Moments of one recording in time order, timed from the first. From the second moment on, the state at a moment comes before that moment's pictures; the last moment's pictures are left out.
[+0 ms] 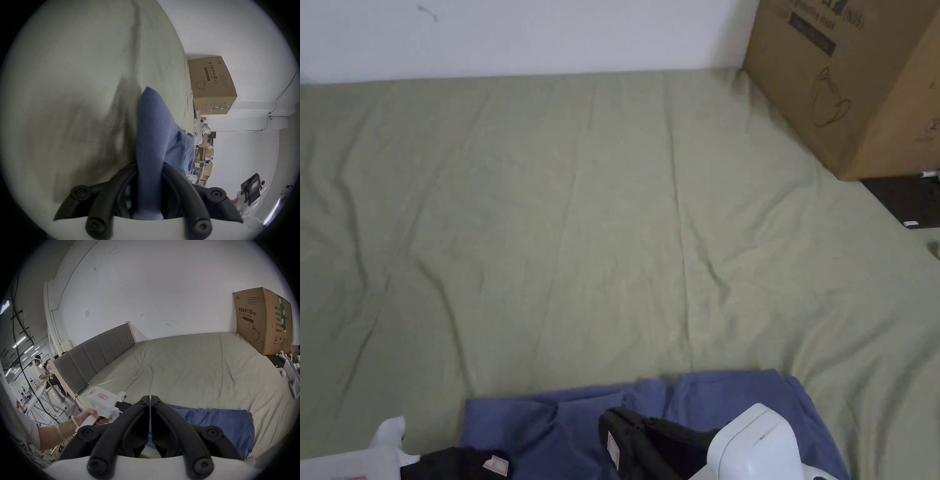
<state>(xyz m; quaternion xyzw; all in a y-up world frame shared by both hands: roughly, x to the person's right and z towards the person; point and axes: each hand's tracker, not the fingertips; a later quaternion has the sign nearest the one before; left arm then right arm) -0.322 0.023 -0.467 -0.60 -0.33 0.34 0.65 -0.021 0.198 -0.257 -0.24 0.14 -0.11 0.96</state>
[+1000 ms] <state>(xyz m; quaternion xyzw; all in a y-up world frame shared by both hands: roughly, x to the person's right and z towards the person) -0.411 0.087 -0.455 -0.54 -0.26 0.29 0.75 0.036 0.159 -0.237 -0.27 0.06 -0.17 0.95</state>
